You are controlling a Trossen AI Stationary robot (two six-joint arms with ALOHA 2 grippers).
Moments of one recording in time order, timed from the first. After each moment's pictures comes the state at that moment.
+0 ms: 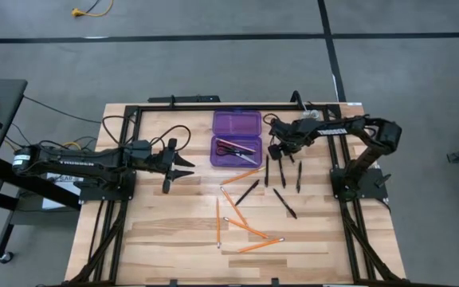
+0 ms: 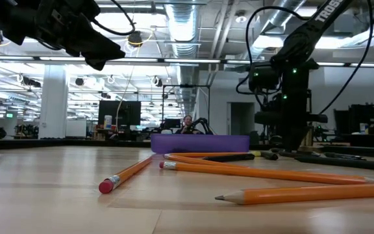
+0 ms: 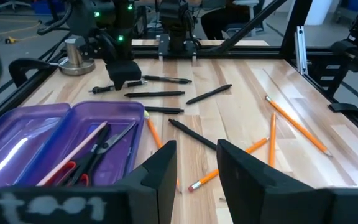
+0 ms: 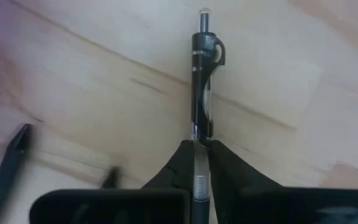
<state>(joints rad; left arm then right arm) 0.10 0.80 0.36 0.19 0.14 0.02 -0.50 1.62 0.81 -0.65 0.15 0.63</state>
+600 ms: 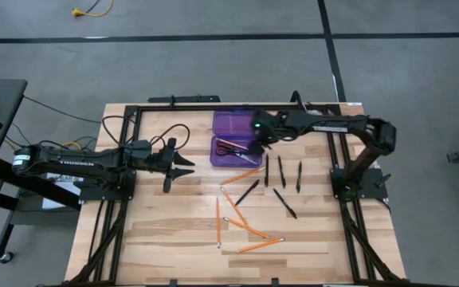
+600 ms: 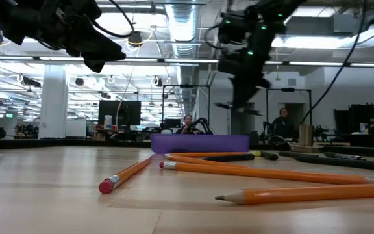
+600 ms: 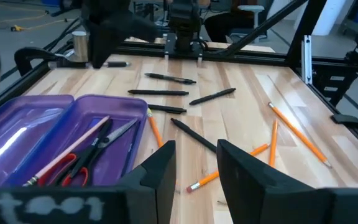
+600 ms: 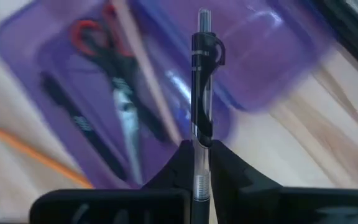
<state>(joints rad) 0.10 0.80 0.36 0.19 0.11 -0.05 -0.32 1.67 1.24 -0.72 0.13 0.29</state>
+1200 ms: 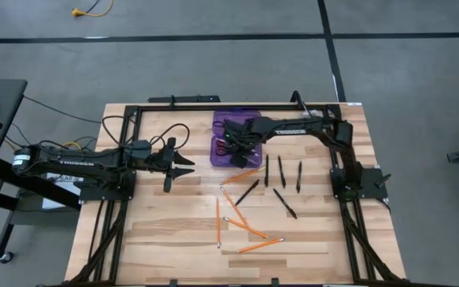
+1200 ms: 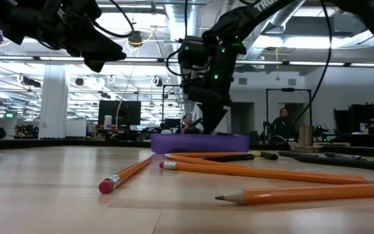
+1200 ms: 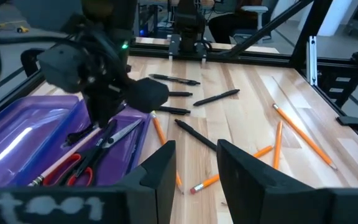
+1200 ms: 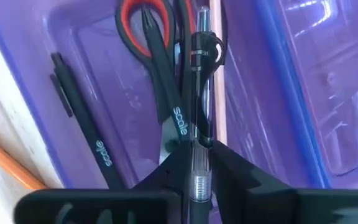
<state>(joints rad) 0.10 0.80 0.36 0.19 0.09 -0.05 -0.25 2.06 1.56 -0.80 0.10 0.07</state>
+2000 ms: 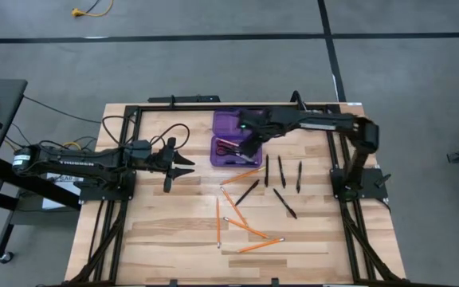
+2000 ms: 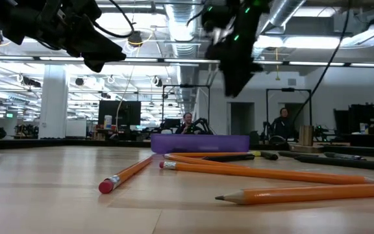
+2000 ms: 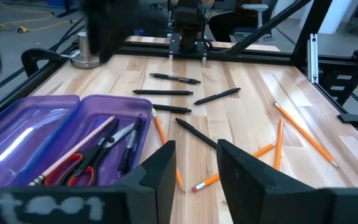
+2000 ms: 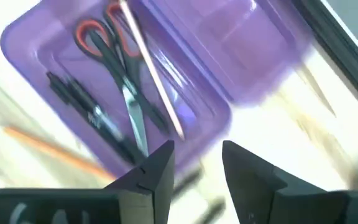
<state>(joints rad) 0.10 0.80 0.36 0.19 0.10 -0.04 -0.25 1.80 1.56 -1.07 0.21 0.40</state>
